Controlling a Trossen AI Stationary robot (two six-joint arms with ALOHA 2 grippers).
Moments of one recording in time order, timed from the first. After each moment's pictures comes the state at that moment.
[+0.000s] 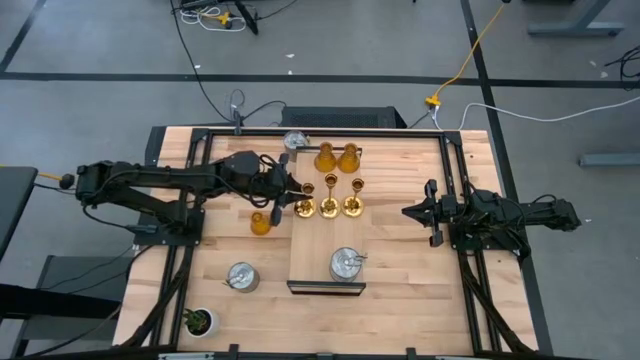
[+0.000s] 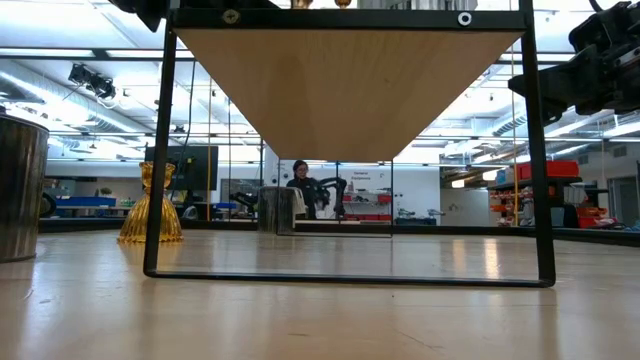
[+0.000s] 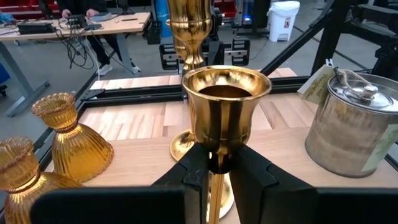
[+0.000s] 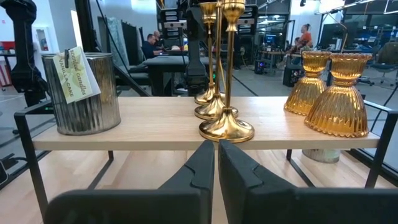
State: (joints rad) left arm 0.12 1.22 0.83 0.17 0.15 0.09; right arm 0.07 0.00 0.02 0.02 0.07 -0.01
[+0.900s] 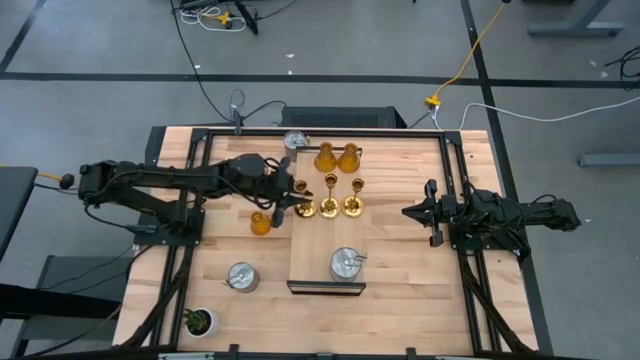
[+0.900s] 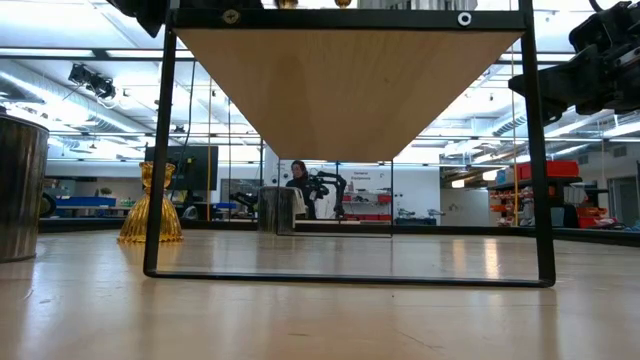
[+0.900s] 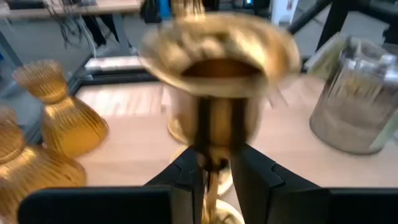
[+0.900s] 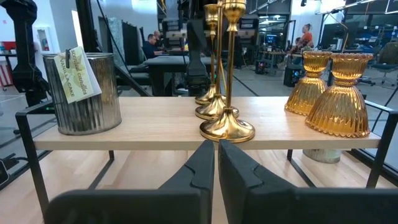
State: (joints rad) left arm 0.12 1.24 0.82 0.13 0.15 0.09; right arm 0.07 0.00 0.02 0.02 0.06 -0.01
